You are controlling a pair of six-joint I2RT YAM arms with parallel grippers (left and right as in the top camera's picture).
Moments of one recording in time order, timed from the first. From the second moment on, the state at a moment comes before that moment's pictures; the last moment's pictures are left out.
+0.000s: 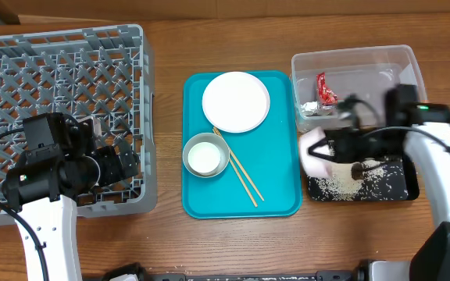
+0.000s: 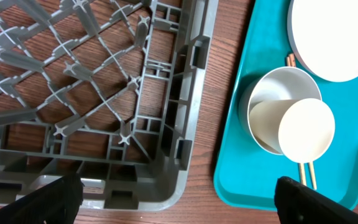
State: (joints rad) left arm 0.29 1.15 1.13 -1.18 0.25 -0.07; right arm -0.04 1.55 1.16 -1.17 -0.90 -0.29
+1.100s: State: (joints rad) left arm 0.29 1.15 1.13 -1.18 0.25 -0.07; right arm 0.59 1.76 1.22 -0.74 -0.16 0.18
